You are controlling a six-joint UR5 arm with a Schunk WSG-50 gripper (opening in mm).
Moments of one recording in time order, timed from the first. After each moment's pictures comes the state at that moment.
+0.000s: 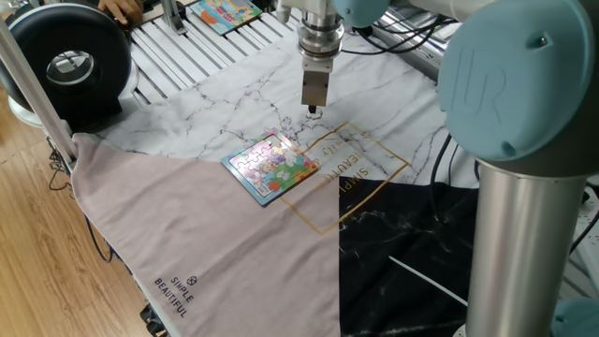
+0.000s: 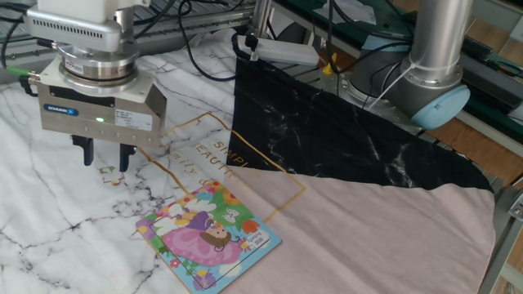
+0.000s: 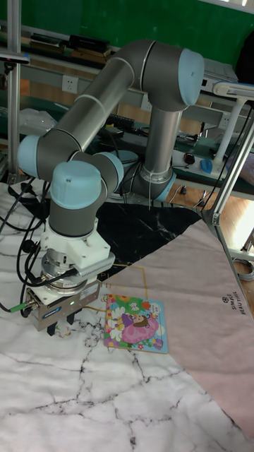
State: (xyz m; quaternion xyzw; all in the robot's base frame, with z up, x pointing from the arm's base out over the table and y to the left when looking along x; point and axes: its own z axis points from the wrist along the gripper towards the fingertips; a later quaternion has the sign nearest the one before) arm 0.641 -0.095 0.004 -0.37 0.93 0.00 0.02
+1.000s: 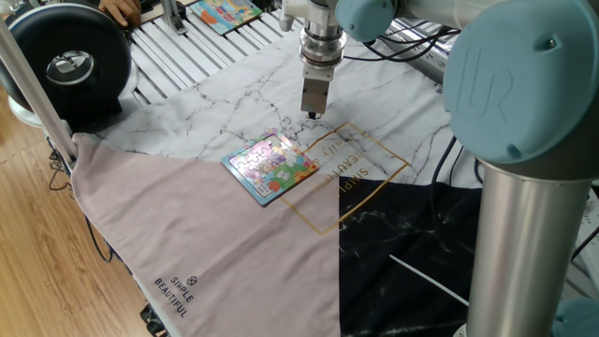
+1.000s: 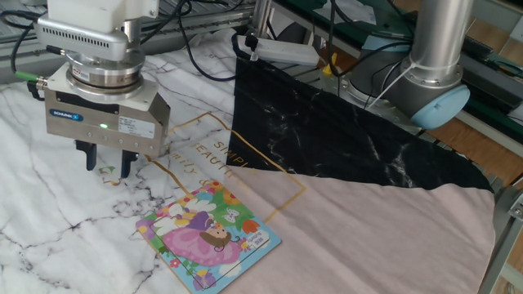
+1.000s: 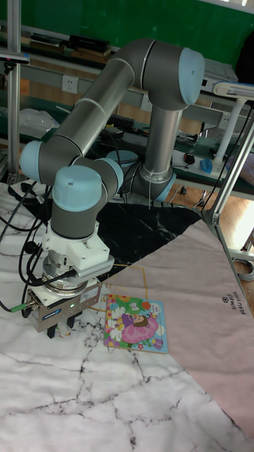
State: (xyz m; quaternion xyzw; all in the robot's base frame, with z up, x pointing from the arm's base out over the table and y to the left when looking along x) arm 0.642 -0.095 -0.007 -0.36 0.93 -0.01 0.03
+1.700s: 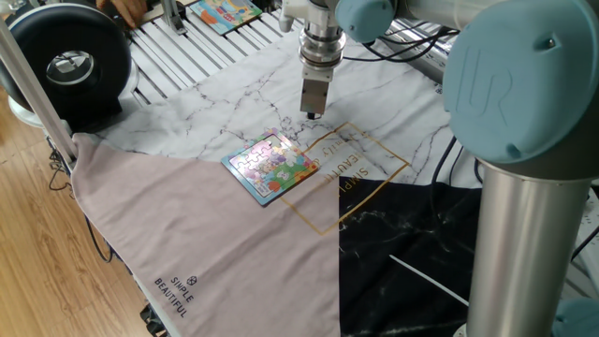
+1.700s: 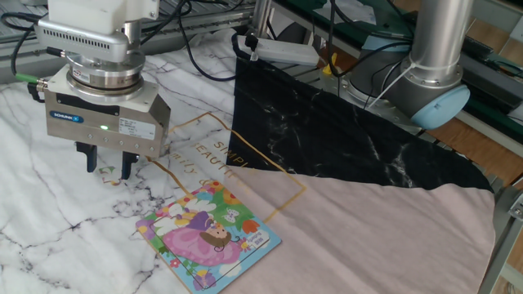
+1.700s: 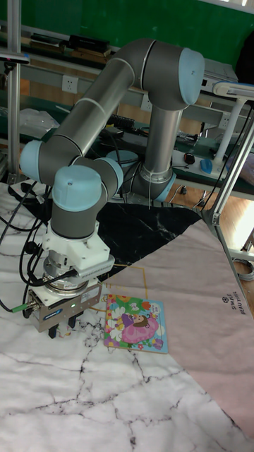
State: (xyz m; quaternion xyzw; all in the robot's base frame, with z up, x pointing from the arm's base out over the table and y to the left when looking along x) arm 0.641 -0.091 -0.005 -0.35 0.93 0.00 0.03
